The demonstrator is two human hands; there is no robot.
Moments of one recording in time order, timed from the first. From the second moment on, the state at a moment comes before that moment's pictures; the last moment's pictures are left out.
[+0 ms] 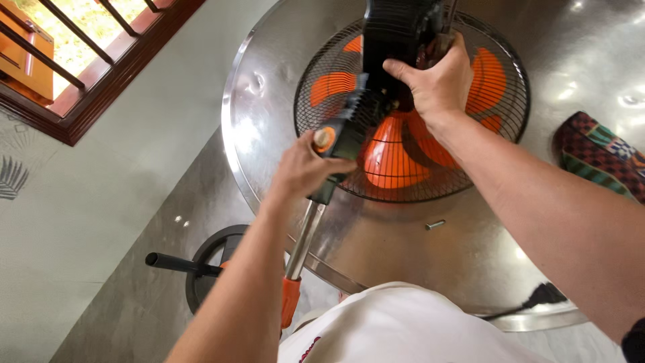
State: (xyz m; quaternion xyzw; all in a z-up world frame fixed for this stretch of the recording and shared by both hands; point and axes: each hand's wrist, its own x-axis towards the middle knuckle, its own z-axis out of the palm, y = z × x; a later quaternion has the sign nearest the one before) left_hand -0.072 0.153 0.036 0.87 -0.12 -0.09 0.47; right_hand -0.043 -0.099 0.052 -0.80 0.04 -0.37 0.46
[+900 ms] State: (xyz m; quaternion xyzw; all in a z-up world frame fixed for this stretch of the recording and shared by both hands) left_hand -0.090 0.146 0.042 0.90 -0.12 -0.01 0.42; right_hand -0.033 -0.104 0.056 -0.81 0.12 -0.31 0.48
